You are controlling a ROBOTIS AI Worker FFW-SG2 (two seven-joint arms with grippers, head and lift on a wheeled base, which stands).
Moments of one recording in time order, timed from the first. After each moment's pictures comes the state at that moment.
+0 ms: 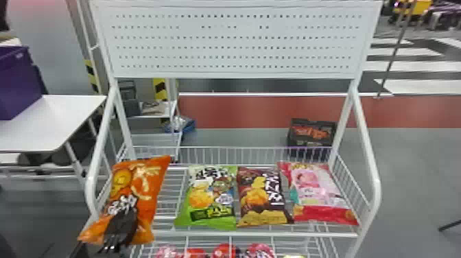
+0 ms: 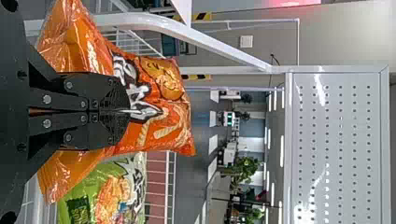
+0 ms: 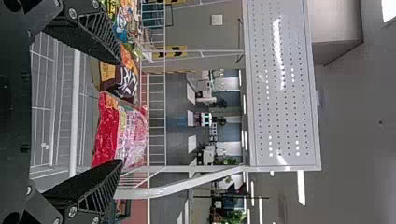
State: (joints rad) left arm 0.49 0.37 -0.15 -2.10 0.30 0.09 0.36; right arm 0.83 -0.38 0.15 -2.16 -0.18 -0.30 -0.21
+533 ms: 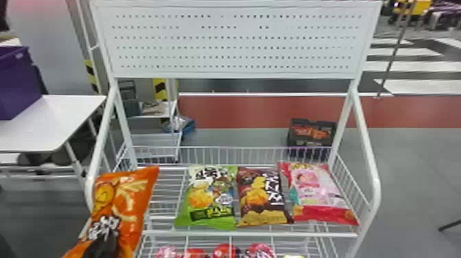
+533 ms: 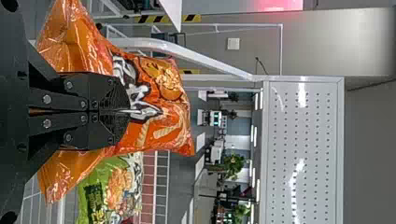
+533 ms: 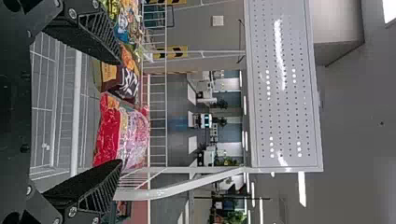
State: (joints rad) left arm 0.73 0.39 -0.10 -2.18 0.25 -0.12 0.34; right arm 0.82 -0.39 0.15 -2.15 -0.18 -0.30 -0.21
